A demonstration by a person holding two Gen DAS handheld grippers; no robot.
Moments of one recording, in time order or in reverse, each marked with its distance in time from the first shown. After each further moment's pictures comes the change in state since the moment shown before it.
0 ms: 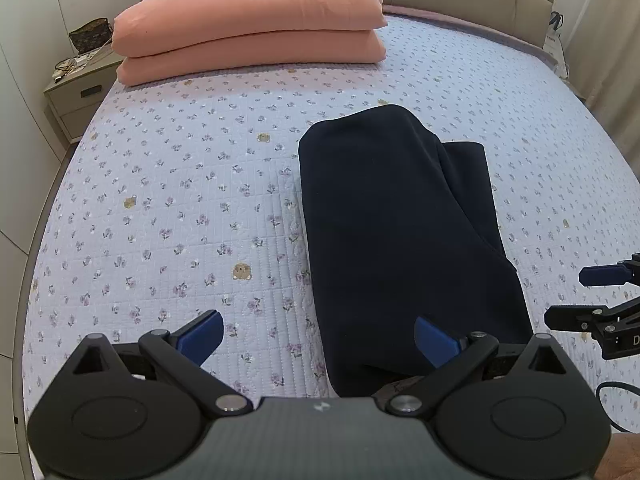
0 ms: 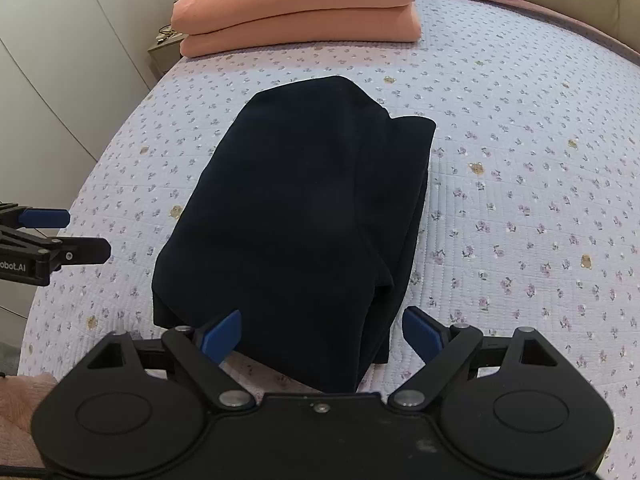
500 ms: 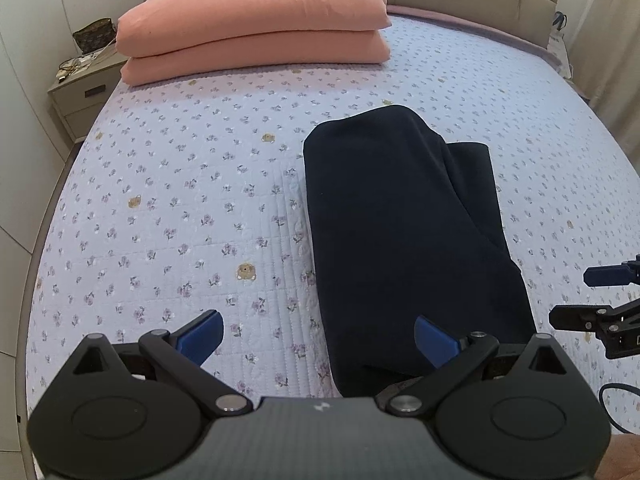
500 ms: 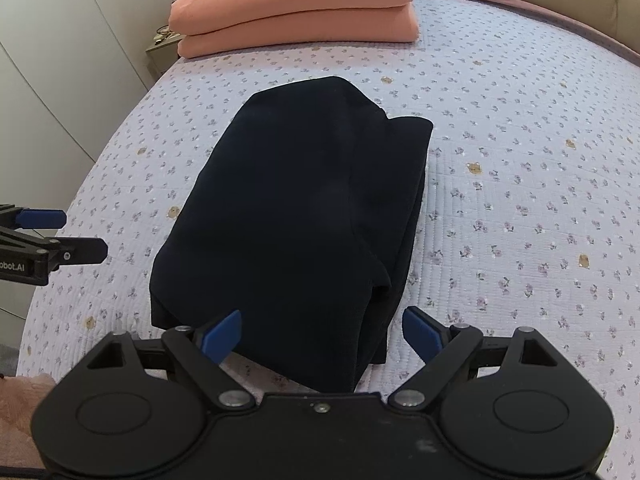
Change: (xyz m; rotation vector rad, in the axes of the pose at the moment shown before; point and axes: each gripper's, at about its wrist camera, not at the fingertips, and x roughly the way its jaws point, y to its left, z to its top) left arm 0.000 0.000 -0.001 -0.004 -0.002 0.017; right arm 0.000 0.000 0.000 0.001 -0.001 -0.005
